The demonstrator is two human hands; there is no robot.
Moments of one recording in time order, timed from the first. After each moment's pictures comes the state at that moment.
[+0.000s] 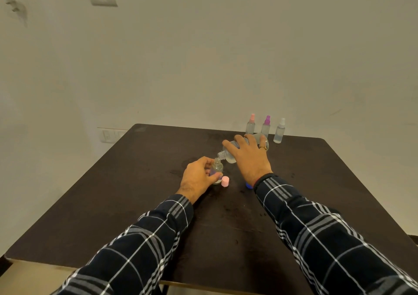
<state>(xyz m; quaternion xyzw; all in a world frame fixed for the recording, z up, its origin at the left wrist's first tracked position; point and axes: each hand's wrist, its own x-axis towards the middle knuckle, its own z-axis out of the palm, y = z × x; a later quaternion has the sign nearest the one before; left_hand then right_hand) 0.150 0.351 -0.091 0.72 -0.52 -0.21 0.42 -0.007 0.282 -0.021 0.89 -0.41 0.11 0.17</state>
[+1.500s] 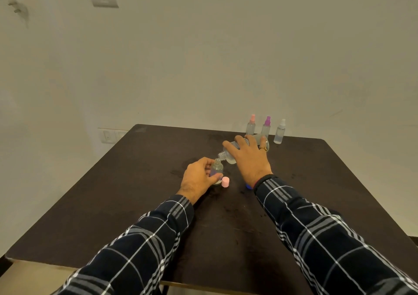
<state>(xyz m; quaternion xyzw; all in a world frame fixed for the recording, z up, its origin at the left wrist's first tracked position) 0.150 0.353 -0.091 0.71 -0.52 -0.19 0.43 -0.006 0.281 -0.024 0.89 -0.41 0.11 0.17</state>
